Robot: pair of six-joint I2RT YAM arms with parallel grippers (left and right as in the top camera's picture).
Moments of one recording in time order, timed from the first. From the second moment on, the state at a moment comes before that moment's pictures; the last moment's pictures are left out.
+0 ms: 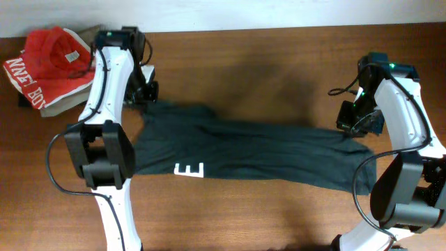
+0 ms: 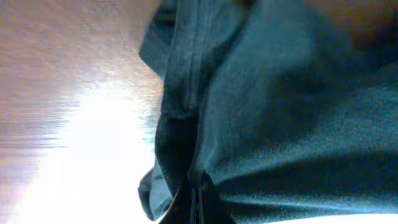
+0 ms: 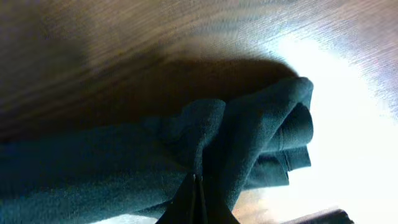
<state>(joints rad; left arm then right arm) -0.05 2.32 2.18 -1.57 -0.01 0.01 -0.18 1.85 1.54 -1.33 0.07 0.26</state>
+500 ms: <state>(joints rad) -0.06 2.32 1.76 -1.41 0.01 0.00 -0.18 1.84 1.38 -1.34 0.05 0.27</state>
